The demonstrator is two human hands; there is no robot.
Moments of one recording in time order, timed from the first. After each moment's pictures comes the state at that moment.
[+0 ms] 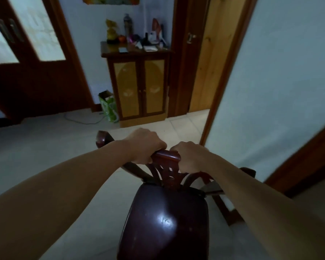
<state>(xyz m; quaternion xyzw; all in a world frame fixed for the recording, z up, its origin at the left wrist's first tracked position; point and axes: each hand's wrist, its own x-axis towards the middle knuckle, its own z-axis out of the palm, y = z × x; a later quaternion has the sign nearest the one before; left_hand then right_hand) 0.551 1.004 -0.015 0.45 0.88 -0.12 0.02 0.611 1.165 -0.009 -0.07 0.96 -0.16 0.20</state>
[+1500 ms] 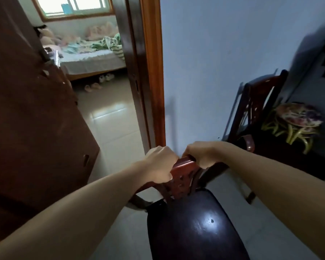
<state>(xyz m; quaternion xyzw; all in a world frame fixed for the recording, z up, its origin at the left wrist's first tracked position) 1.230 1.451 -0.044 0.93 0.34 -0.06 0.08 1.389 1.424 -0.022 0.60 0.75 -0.25 0.15</state>
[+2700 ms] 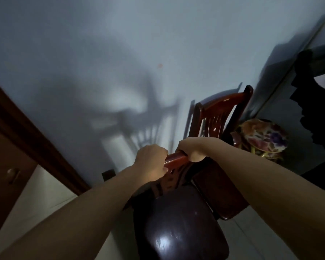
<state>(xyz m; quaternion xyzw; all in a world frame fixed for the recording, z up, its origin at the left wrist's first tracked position) 1.617 1.605 -0.090 0.91 0.40 -0.01 0.07 1.777 1.597 -0.058 0.62 0.72 -0.25 0.21</state>
